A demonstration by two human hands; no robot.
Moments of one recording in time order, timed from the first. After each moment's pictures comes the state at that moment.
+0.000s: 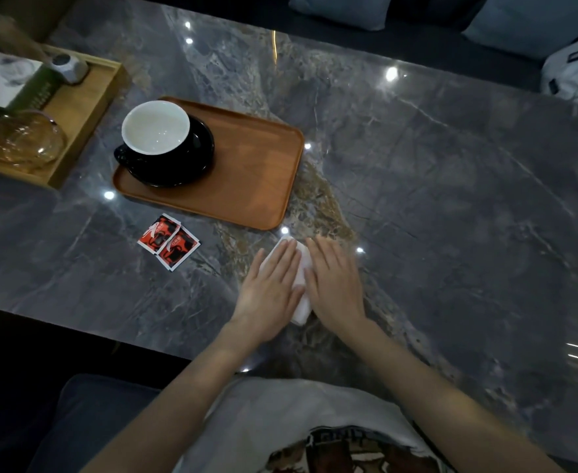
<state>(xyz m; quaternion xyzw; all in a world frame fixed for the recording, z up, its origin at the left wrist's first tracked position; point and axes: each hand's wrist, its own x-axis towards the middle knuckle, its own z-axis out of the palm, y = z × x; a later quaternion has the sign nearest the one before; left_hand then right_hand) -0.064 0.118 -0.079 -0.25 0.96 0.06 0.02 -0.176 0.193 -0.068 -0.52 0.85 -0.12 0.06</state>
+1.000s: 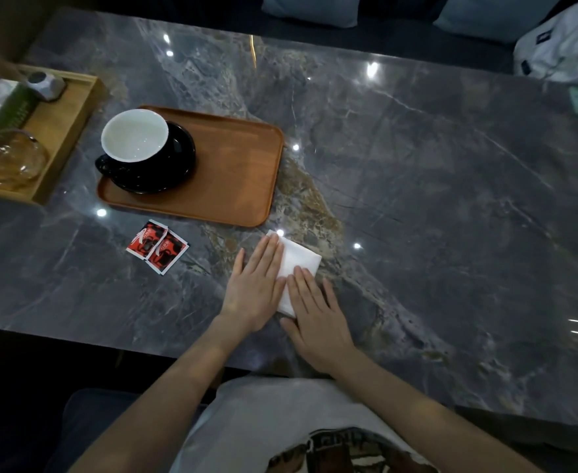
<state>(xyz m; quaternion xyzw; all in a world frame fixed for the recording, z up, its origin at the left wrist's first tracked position) -0.060 0.109 -0.097 -0.26 0.96 0.10 0.06 -0.135 0.243 -0.091 -0.54 0.82 -0.03 0.18</state>
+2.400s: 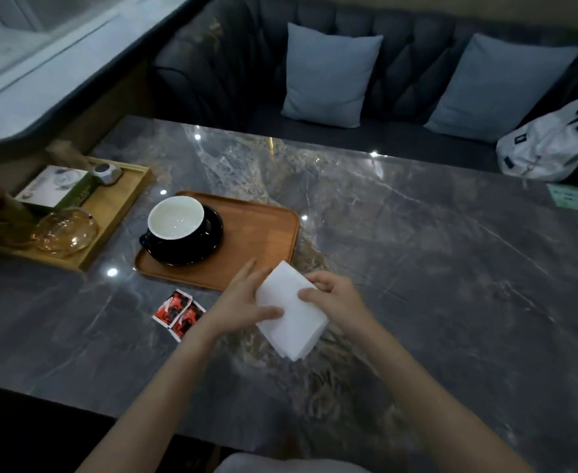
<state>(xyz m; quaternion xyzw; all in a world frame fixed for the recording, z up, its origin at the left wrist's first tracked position) -0.074 0.021 -0.006 -0.34 0.82 0.46 0.02 -0.212 0.146 0.015 -0.29 0.72 -0.47 0.41</state>
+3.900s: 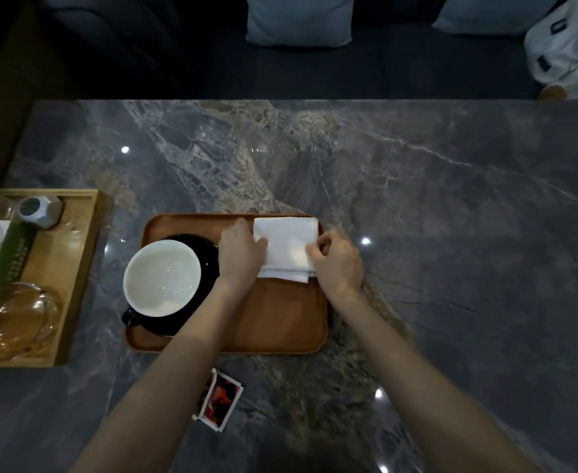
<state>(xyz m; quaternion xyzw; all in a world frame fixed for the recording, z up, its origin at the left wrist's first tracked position) -0.182 -0.142 -0.055 -0.48 0.83 0.29 0.00 -0.256 -0.017 -0.060 -0.15 0.92 -0.31 0.18</state>
